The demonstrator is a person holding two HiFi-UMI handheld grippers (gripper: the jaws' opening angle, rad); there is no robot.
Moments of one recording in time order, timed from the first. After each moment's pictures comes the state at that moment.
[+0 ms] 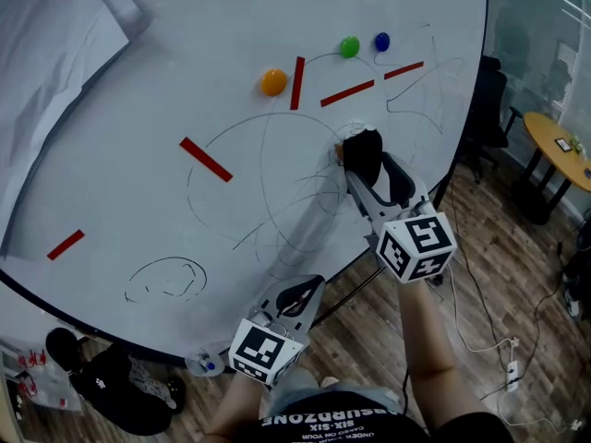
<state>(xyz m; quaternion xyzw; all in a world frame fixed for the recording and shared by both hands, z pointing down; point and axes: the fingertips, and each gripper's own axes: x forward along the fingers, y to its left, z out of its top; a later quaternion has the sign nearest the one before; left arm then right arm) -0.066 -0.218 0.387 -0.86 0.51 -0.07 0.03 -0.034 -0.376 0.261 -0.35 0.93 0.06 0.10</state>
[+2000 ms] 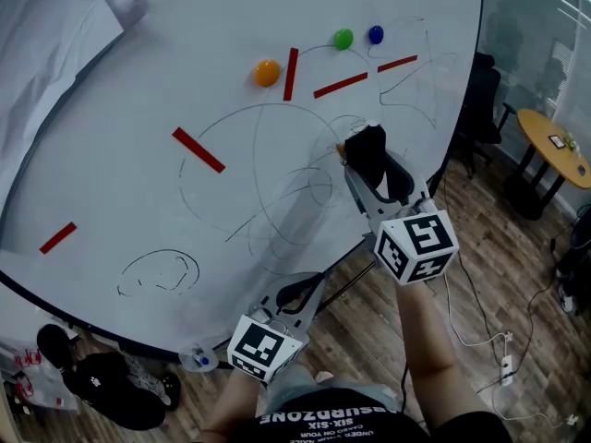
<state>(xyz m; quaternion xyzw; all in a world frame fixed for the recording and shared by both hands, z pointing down) -0.050 -0.213 0.388 -0.87 0.49 -0.07 0.02 -0.025 -0.360 0.251 -0.37 0.92 0.08 0.08</state>
